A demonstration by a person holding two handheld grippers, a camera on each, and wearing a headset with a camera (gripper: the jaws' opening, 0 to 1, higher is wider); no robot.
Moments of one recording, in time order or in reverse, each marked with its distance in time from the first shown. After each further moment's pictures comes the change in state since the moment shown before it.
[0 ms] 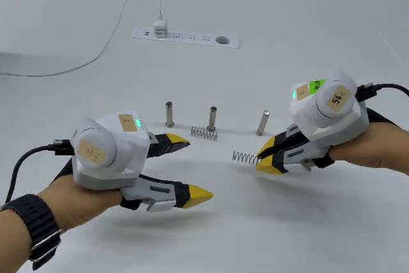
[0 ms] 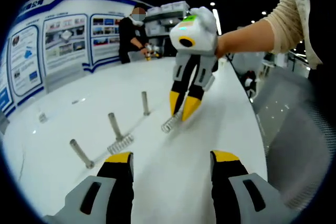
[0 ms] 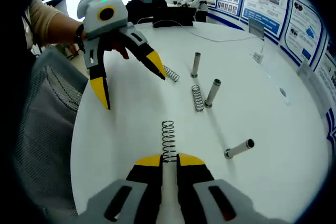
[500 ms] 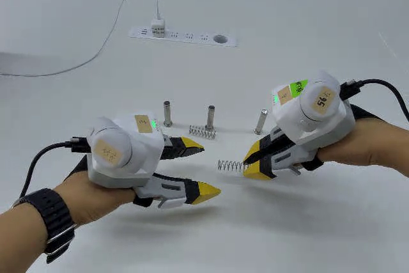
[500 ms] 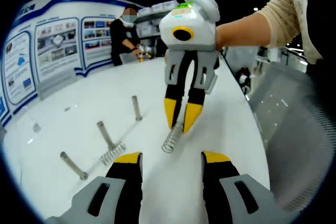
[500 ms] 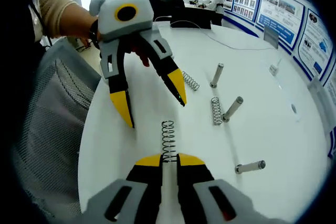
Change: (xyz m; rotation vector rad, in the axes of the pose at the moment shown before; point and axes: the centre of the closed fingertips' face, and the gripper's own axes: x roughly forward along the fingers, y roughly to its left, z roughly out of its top) left arm 0.013 -0.007 0.006 0.052 -0.001 -0.044; right arm 0.006 0.024 0.019 -0.092 0.014 0.068
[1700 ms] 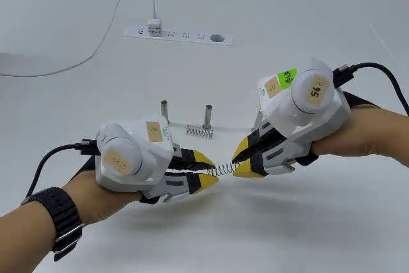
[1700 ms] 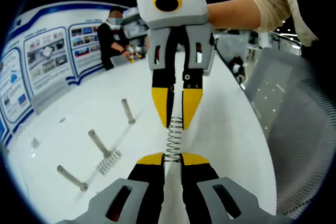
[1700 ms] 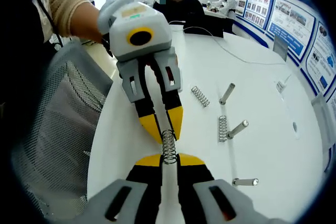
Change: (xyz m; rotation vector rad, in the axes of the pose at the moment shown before) left arm 0.009 -0.008 -0.001 0.114 0.028 -0.030; right arm -0.013 0.014 0.030 -0.082 -0.004 0.036
